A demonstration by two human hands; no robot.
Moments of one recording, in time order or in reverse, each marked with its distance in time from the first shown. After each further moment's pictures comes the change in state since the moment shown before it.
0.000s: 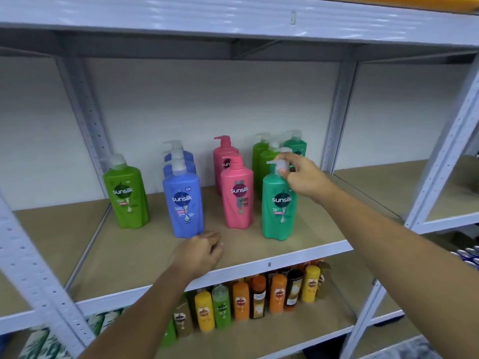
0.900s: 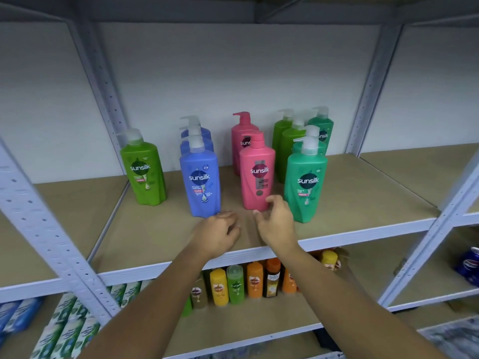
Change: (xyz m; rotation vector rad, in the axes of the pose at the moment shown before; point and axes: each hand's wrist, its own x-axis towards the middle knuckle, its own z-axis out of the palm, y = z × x) left_hand 0.004 -0.007 0.008 0.011 0.002 0.032; right_hand -0.064 0.045 0.181 0.093 0.173 0.081
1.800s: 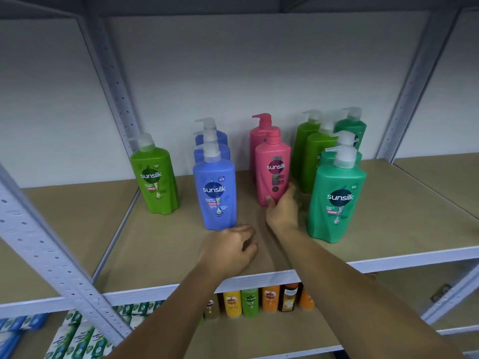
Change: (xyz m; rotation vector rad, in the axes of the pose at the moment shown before) left_hand 0.010 -0.011 0.008 0.006 0.042 -0.029; right_hand 0.092 0.004 0.066 -0.036 0.058 0.189
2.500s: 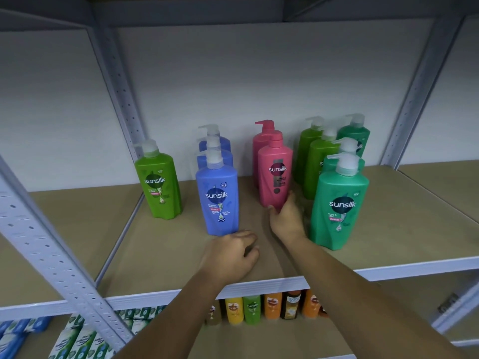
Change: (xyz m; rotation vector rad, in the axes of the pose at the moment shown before) left_hand -0.001 0.001 0.000 -0.007 0.016 -0.019; right_hand 0.000 0.006 -0.010 -0.030 -0.123 -0.057
